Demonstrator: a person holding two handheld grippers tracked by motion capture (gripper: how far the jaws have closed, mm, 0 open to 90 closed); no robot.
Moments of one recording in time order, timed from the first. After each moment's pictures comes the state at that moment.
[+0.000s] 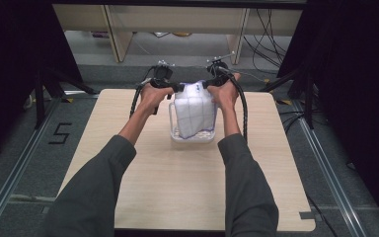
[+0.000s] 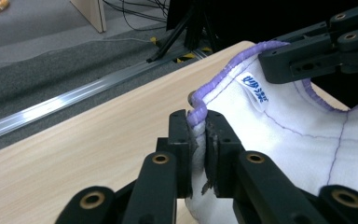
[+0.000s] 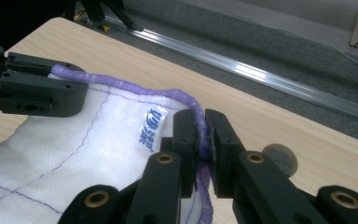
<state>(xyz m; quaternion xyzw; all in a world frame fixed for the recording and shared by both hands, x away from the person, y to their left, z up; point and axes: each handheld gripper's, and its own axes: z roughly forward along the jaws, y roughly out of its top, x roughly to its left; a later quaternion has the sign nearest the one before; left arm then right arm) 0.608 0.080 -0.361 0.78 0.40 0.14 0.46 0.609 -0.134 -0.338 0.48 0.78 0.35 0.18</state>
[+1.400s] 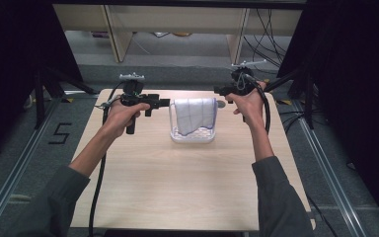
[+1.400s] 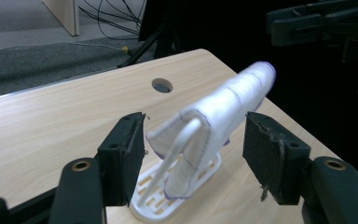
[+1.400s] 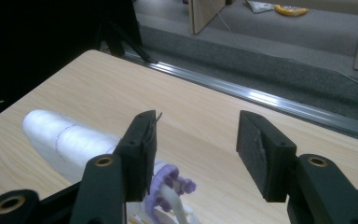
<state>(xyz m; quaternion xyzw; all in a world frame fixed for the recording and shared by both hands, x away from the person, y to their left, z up) 0.514 0.147 -0.345 0.74 0.40 0.07 0.53 0.545 -0.190 -0.315 0.46 0.75 0.43 0.18</state>
